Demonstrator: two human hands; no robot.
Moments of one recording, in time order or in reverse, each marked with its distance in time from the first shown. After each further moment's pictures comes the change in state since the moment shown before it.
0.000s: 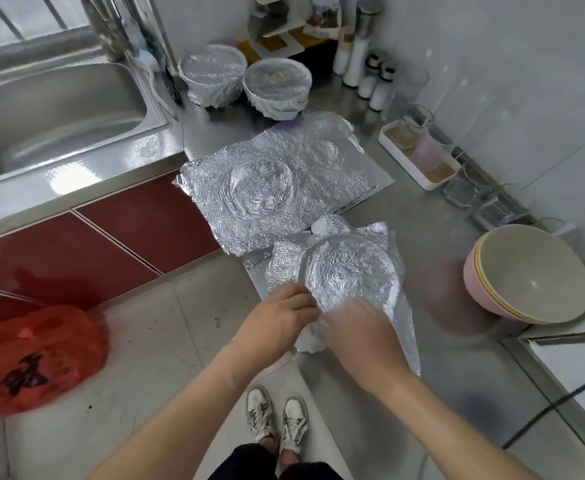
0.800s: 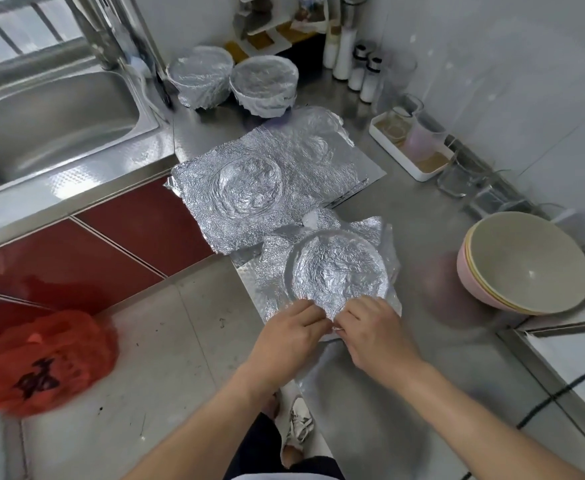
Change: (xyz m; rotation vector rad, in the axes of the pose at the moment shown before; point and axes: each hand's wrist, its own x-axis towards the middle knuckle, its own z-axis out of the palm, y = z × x) left_hand 0.007 0.045 0.029 0.033 0.005 -0.033; right_hand -0.012 0.042 -0.009 -0.185 0.005 -0.198
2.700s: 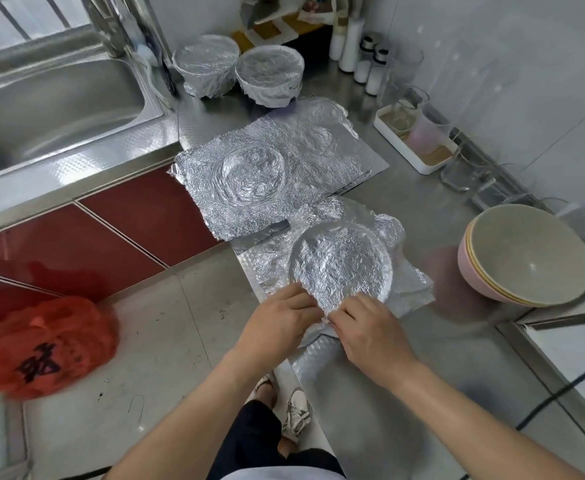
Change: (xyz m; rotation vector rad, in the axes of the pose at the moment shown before) left_hand -0.006 -0.001 -0.010 -0.023 0.002 -0.039; right_hand -0.013 -0.009 0.007 0.011 0.107 -0.031
